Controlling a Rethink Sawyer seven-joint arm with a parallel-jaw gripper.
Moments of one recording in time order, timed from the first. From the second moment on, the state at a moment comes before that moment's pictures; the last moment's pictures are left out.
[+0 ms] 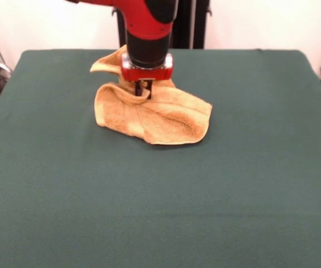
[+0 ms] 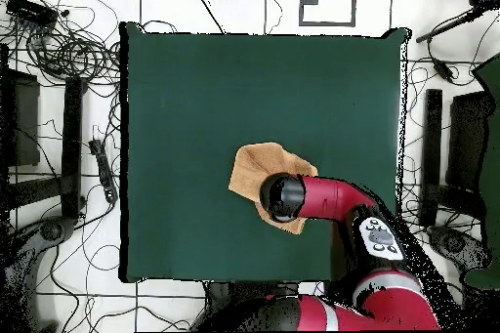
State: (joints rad) arm -0.32 -0.44 0.00 1.68 -0.27 0.52 1.57
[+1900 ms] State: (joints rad) arm -0.30 -0.29 0.02 1.34 -0.25 1.05 1.57
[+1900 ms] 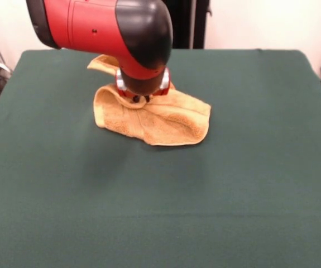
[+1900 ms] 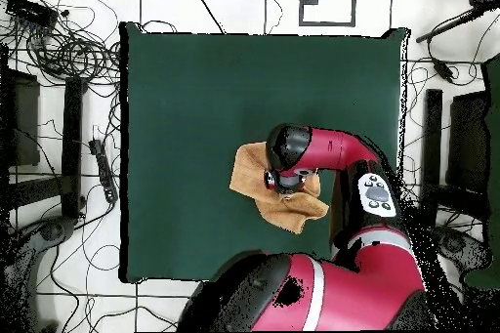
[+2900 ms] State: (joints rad) arm -0.29 -0.39 0.02 1.29 -0.25 1.00 1.57
